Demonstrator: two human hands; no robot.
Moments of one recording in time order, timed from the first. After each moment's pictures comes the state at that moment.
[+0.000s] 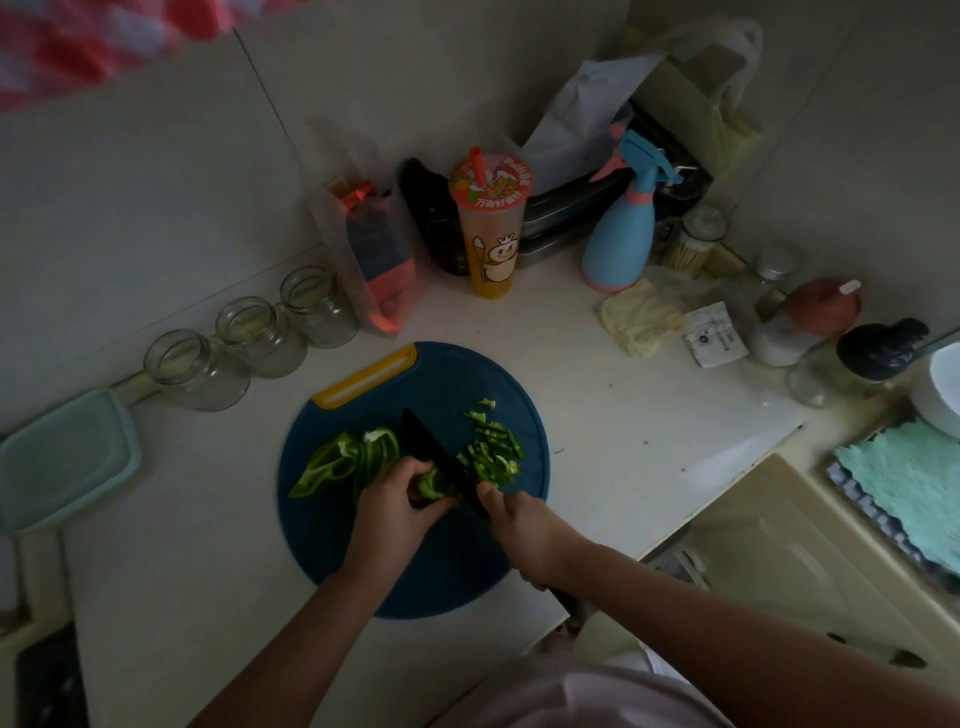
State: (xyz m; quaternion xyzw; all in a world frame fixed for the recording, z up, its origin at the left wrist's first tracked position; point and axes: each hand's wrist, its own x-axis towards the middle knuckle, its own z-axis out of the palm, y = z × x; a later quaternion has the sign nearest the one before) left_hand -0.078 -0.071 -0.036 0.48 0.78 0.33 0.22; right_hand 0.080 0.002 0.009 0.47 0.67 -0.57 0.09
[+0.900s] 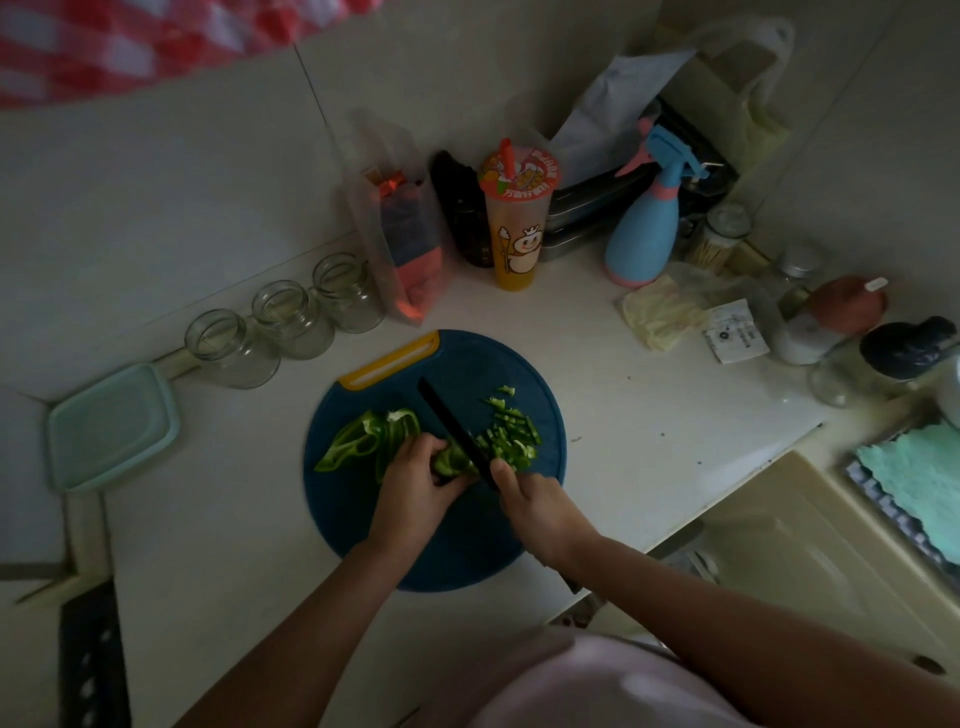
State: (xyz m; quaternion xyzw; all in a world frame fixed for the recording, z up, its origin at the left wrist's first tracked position) left_hand -0.075 -0.070 -0.032 0.45 0.80 0.33 0.21; right_hand 0.076 -0.007 0.001 0.45 0.72 -0.53 0.00
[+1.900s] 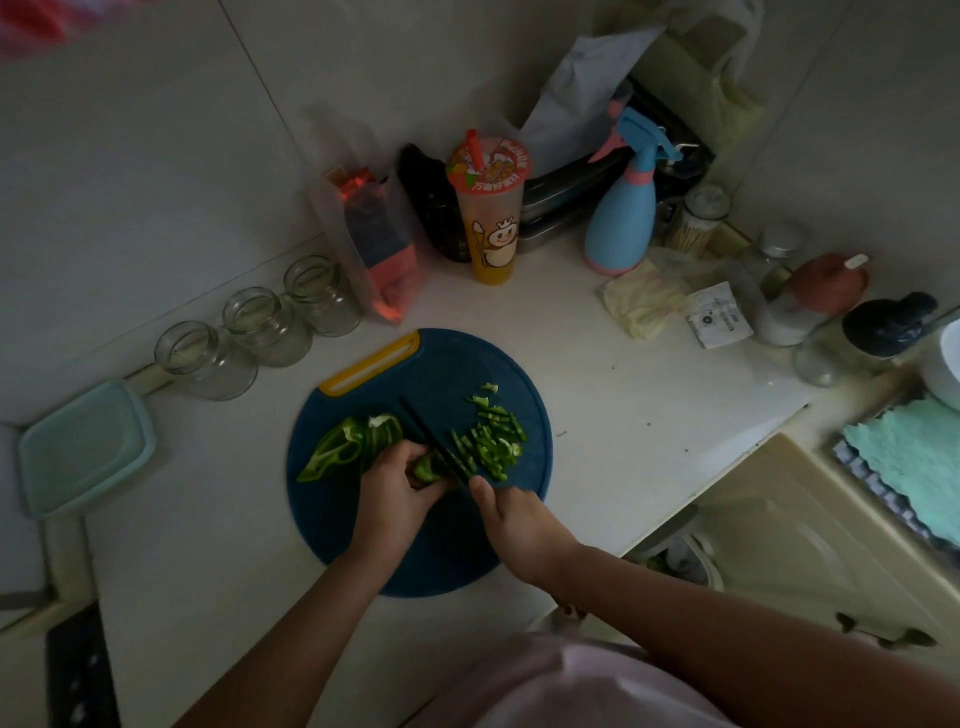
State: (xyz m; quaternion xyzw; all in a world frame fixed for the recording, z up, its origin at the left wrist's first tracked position) left_hand -0.077 -0.071 -0.034 0.40 0.81 0.35 0.26; right_hand 0.077 -0.018 -0.005 0.45 0.72 -0.53 0.02
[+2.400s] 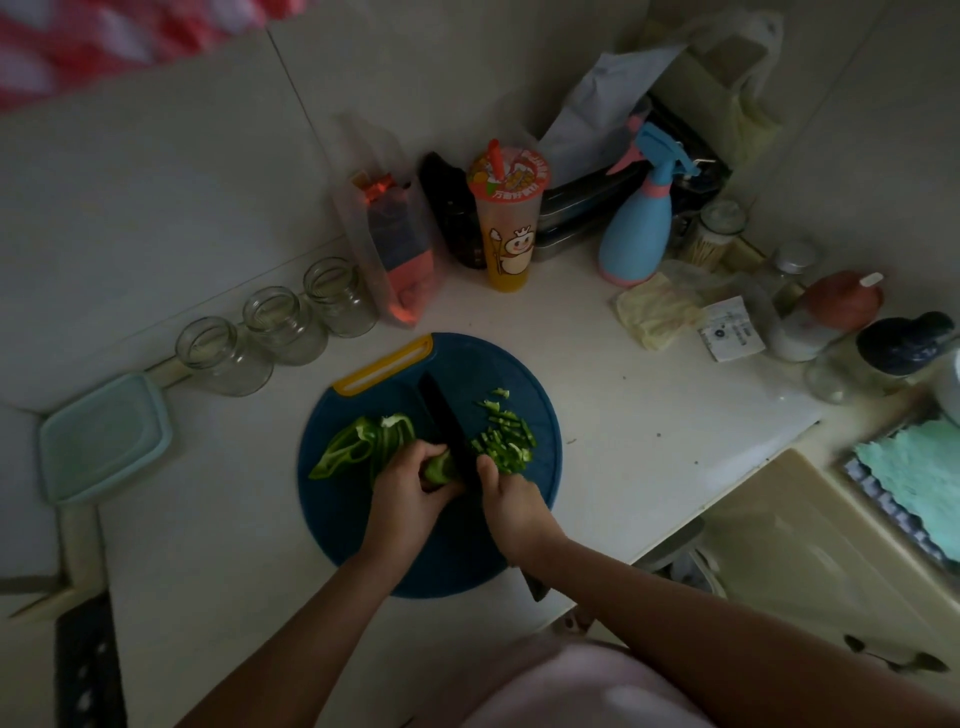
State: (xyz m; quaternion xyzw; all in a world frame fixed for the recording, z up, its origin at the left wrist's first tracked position) left_hand -0.074 -0.073 -0.030 0.42 0.80 0.35 0.26; right_hand 0.055 -0.014 -0.011 0.50 0.66 -0.56 -0.03
